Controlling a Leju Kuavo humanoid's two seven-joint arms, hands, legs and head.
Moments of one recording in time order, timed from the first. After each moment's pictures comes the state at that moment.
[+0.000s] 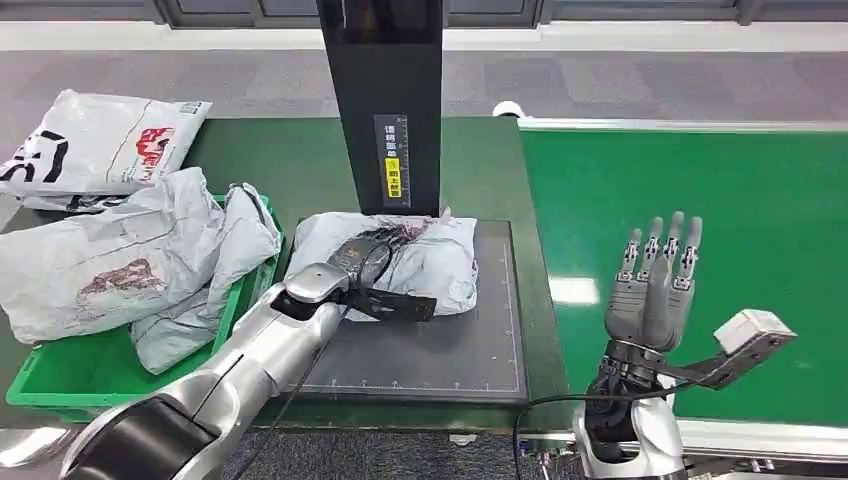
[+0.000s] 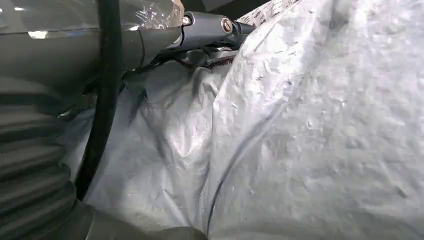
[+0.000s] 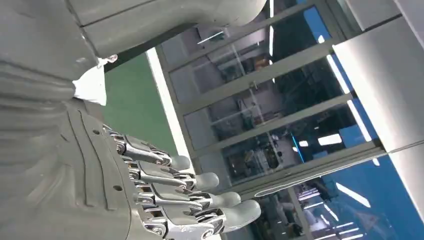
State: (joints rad) left arm -0.78 -0.15 -0.47 -0.47 -1.29 -0.07 -0.03; right arm -0.10 0.20 0.15 -1.63 -0.32 -0.30 -0.50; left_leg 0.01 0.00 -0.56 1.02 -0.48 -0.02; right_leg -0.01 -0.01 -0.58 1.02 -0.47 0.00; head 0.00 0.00
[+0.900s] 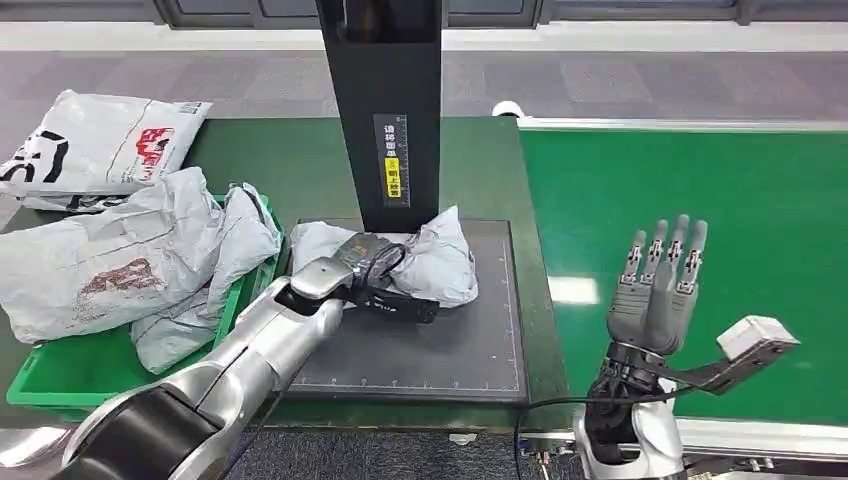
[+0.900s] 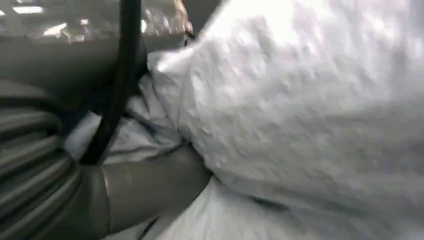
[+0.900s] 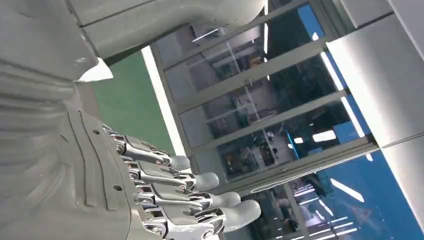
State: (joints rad) left arm -0.81 -0.16 -0.48 -0.44 -1.26 0.05 -0.09; right arm -0.09 0.20 0.14 -1.63 -0.33 -0.30 -0.53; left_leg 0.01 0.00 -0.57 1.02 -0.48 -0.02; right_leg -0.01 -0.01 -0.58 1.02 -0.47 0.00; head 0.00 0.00
